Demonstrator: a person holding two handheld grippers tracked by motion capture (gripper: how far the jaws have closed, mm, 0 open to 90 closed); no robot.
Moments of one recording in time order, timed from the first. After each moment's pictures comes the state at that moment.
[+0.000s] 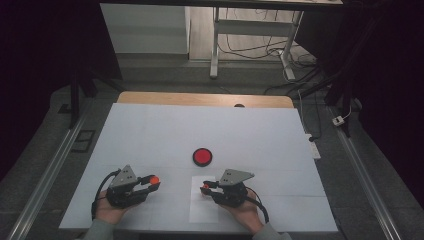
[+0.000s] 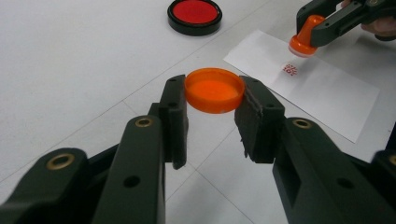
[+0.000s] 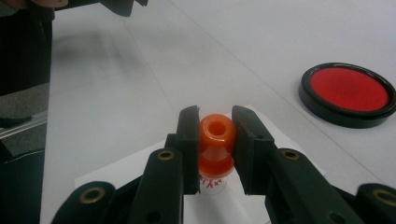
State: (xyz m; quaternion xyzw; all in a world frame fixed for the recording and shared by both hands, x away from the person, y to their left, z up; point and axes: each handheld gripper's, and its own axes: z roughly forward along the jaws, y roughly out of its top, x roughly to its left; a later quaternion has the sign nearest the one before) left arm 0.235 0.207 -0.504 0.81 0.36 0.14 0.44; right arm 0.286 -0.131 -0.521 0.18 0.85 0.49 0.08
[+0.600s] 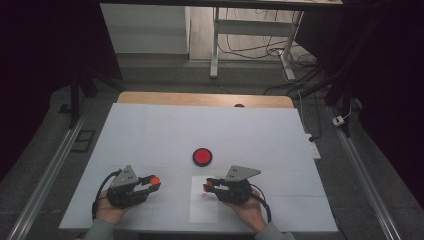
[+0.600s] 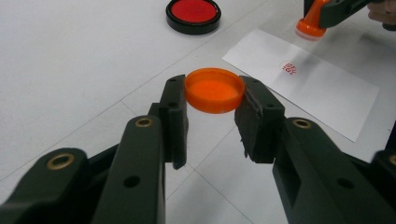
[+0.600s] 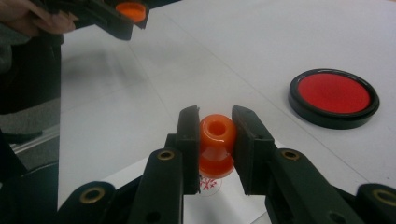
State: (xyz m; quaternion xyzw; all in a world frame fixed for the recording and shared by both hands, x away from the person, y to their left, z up) left arm 0.235 0.206 -0.505 0.81 0.36 0.14 0.44; right arm 0.290 -0.142 -0.510 0.21 0.83 0.51 0.06
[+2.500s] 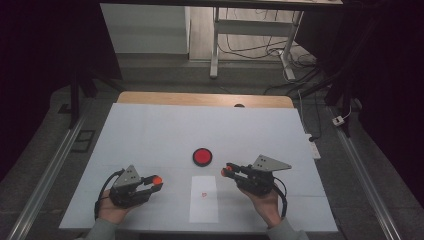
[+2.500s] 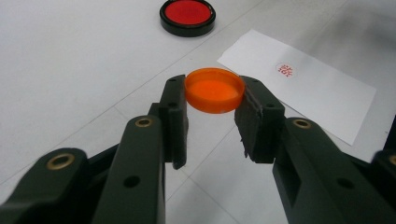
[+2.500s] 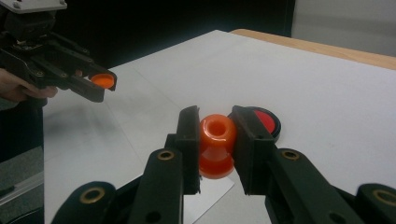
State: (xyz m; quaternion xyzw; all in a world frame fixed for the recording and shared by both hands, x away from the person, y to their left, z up) left arm 0.237 0.197 -0.503 0.82 0.35 0.14 0.44; right arm 0.299 -0.191 -0.475 0.26 0.78 0.57 0.11
